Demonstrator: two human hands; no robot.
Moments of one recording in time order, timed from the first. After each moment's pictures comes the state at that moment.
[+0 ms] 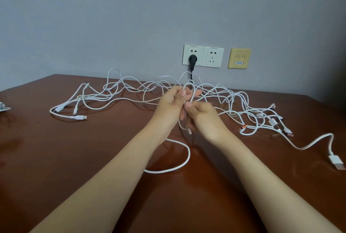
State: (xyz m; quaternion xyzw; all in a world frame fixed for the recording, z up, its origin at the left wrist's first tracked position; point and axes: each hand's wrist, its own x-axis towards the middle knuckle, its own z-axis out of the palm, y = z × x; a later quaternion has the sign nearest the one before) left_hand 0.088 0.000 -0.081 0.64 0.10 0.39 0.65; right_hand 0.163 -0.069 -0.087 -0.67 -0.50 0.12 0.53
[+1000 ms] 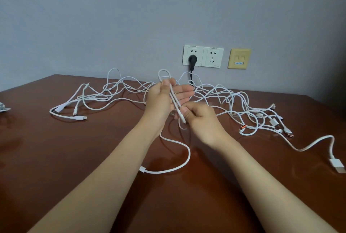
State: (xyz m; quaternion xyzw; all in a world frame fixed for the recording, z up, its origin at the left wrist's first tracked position) left_hand 0.080 0.007 -0.062 0.53 0.08 0.43 0.73; right_hand 0.164 -0.067 -0.092 -0.71 -0.54 0.03 0.46
